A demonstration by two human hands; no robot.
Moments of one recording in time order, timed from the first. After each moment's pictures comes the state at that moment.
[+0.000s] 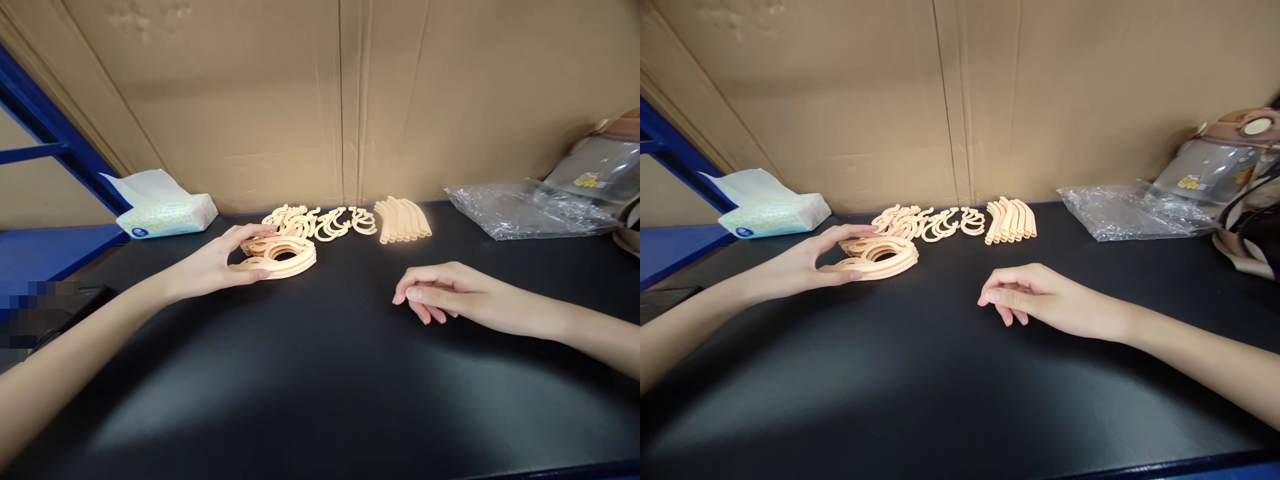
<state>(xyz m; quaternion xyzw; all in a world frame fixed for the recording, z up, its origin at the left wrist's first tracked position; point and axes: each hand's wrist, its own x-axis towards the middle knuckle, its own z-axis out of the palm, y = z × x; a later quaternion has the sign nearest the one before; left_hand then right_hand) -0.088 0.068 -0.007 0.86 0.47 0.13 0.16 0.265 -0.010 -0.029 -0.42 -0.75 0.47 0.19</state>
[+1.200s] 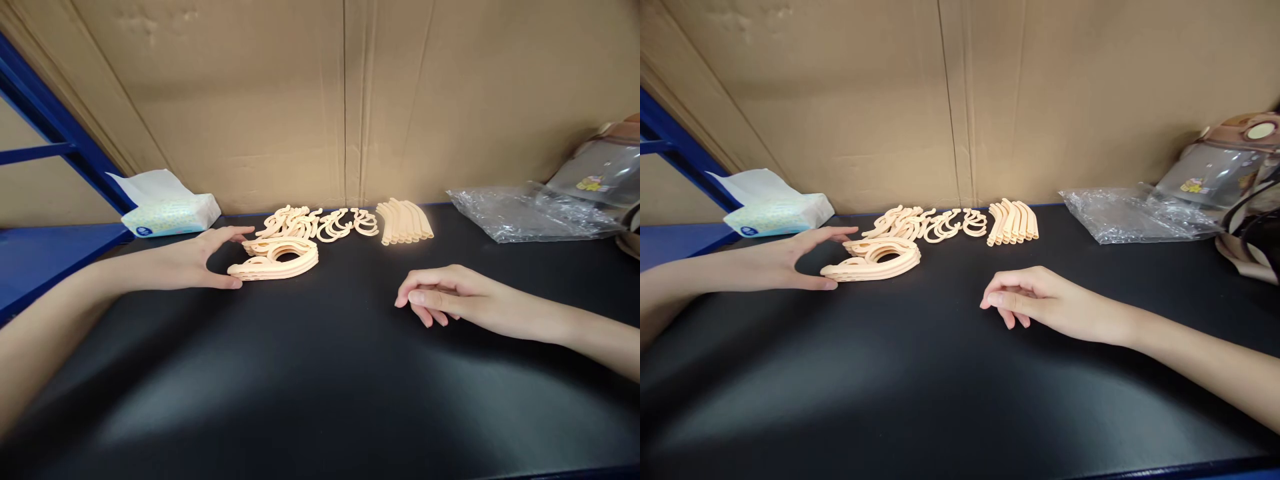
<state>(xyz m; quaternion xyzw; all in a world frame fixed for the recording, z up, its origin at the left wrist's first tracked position) -0.114 0.067 0.013 0.84 0.54 0.01 0.12 0.266 -0.010 -0.029 -0.43 -0.75 0.48 0.18</state>
